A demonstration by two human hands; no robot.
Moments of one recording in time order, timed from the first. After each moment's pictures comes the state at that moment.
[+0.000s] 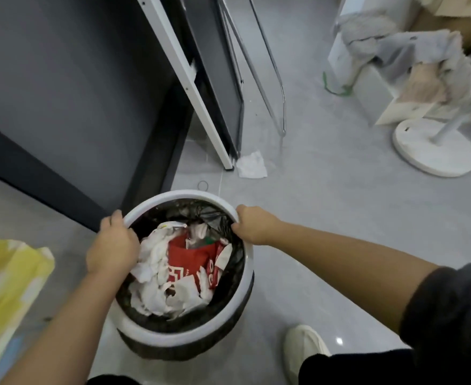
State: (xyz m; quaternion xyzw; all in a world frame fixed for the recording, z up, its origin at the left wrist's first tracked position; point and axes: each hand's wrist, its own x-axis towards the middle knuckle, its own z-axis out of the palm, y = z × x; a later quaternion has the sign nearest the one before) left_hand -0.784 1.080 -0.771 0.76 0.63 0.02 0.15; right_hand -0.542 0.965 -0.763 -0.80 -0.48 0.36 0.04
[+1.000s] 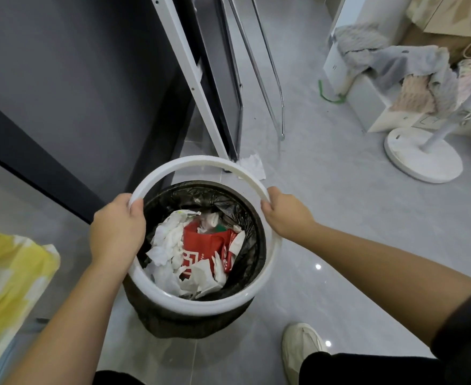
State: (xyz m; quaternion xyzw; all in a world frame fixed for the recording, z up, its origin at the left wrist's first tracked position) left_hand -0.773 1.077 -0.728 0.75 0.59 0.21 0.22; right_hand -0.523 0.941 -0.745 -0.87 -0.44 0.20 0.12
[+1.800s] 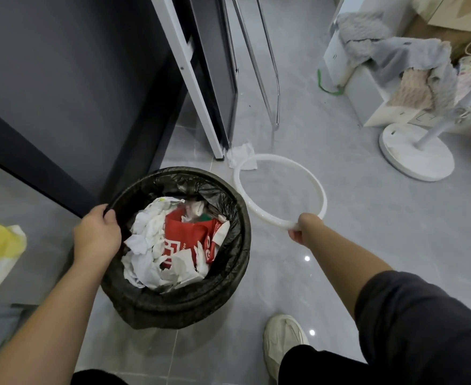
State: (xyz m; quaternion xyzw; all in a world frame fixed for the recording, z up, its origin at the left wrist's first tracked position) left_hand -0.785 1.076 -0.786 0.67 0.67 0.15 0.29; right_hand -0.440 0.907 -0.840 -0.78 0.26 0.40 0.40
